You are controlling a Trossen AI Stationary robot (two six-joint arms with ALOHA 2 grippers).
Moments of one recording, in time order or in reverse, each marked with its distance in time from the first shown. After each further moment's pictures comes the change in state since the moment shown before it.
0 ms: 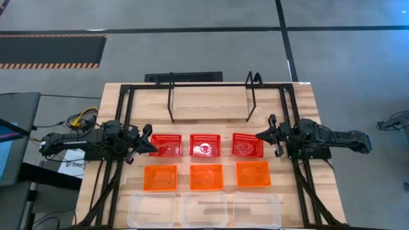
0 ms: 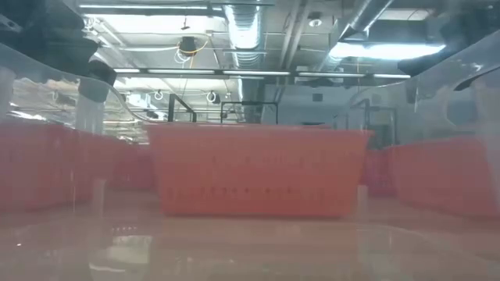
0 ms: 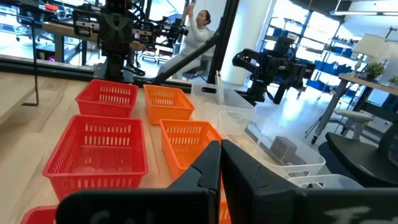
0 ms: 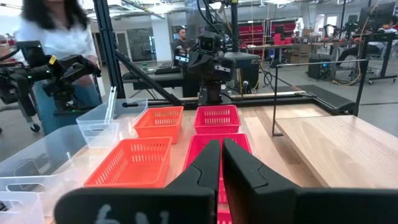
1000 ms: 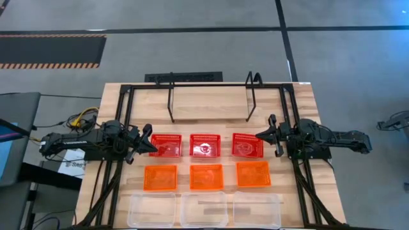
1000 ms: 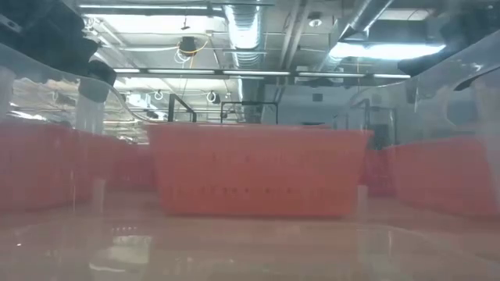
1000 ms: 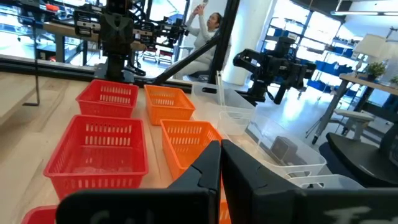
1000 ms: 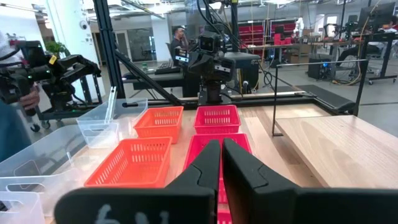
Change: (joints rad) left arm 0.000 0.000 0.000 0.000 -0.010 0.000; right arm 0.000 0.000 0.000 0.000 0.000 0.000
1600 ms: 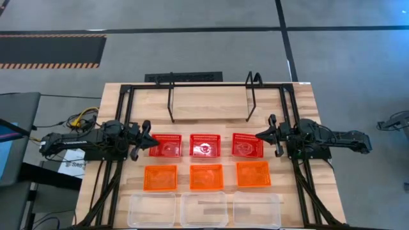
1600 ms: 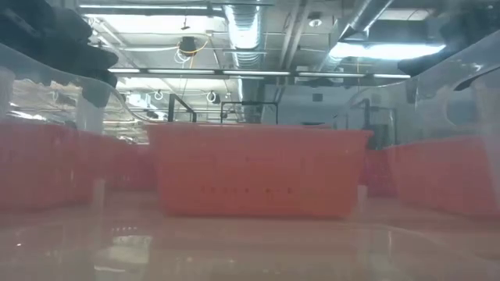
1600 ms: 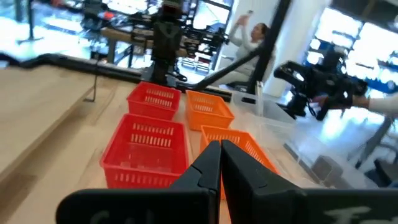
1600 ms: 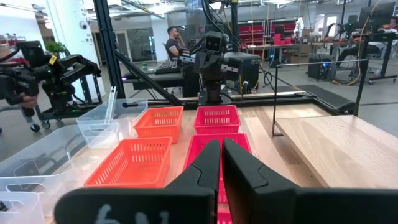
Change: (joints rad) left arm 0.000 0.000 0.000 -0.009 -0.183 -0.052; right arm 0.000 0.000 0.000 0.000 0.000 0.000
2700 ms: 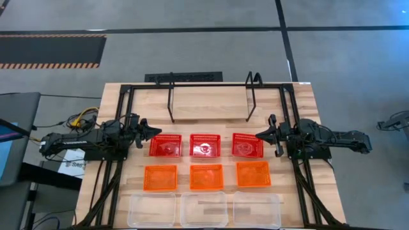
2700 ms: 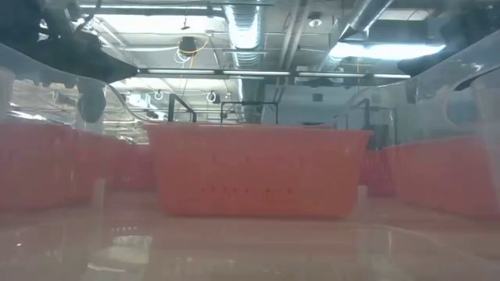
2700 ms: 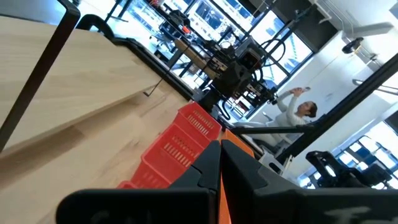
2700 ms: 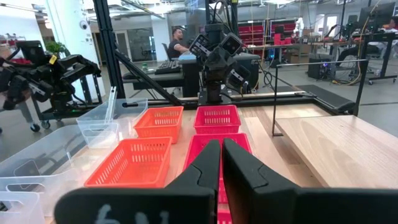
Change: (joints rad) left arm 0.000 0.000 0.000 0.019 -0.307 -0.438; right arm 0.000 0.000 0.000 0.000 0.000 0.000
